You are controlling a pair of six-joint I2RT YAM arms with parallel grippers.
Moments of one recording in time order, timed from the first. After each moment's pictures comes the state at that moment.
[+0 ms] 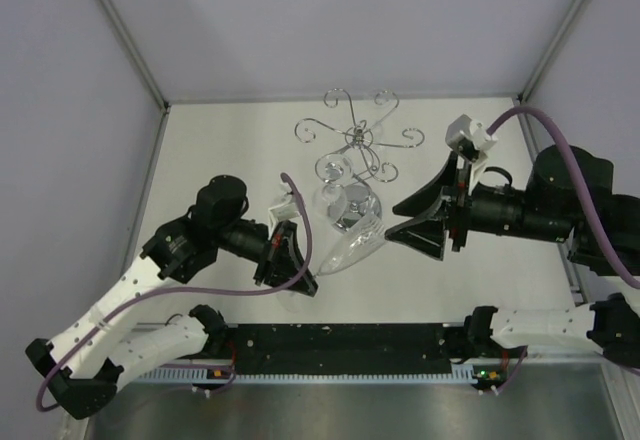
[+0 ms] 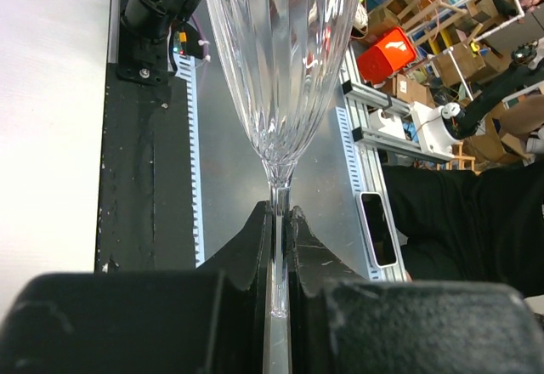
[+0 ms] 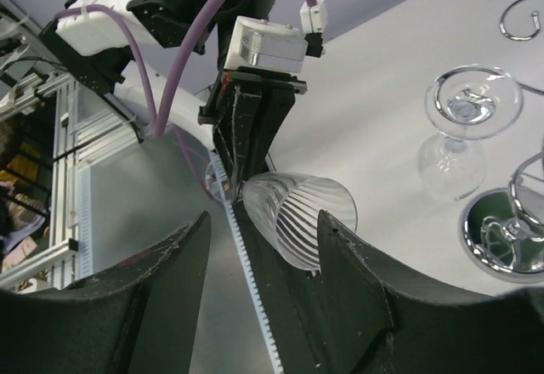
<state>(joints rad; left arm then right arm) -0.73 0.86 1.03 -0.61 1.13 -0.27 1.16 1.00 1.78 -0.94 -0.09 0.28</state>
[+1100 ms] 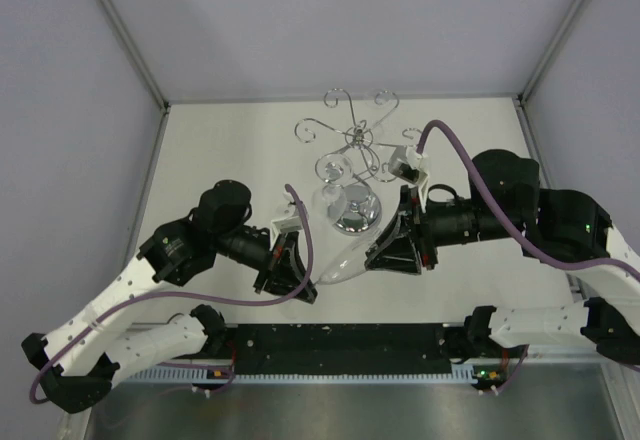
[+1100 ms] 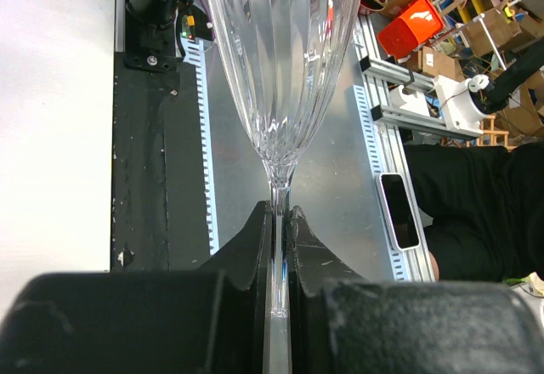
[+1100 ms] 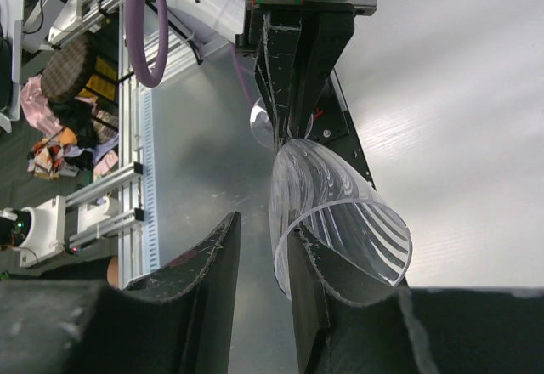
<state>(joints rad) -0.82 0.86 1.07 -0.71 1.04 -0.16 1.15 1.05 1.66 -0.95 -0.36 0.36</state>
